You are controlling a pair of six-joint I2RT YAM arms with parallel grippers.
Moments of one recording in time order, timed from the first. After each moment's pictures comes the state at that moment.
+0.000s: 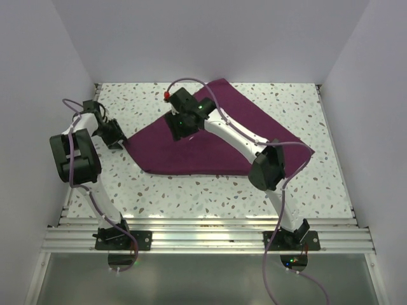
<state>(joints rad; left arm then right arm) 0.30 1.97 1.42 -0.70 0.31 -0.33 0.82 2.27 2.31 -0.98 0.03 0.29</state>
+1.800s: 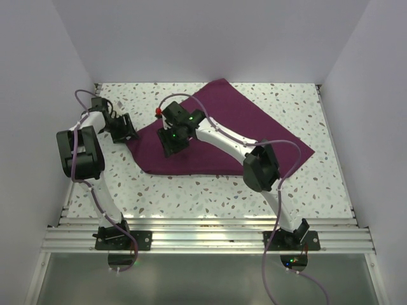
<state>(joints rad) 0.24 2.05 1.45 -0.60 0.41 -0.12 0.87 2.32 2.20 -0.88 -0.18 0.33</state>
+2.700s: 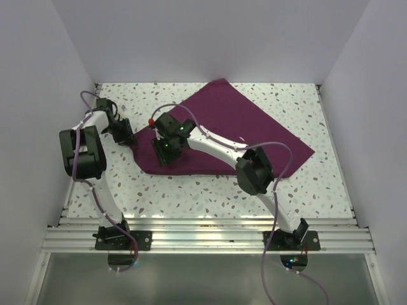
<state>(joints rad) 0.20 2.05 1.45 -0.68 0.34 -0.12 0.94 2.36 2.18 -0.84 -0.18 0.39</state>
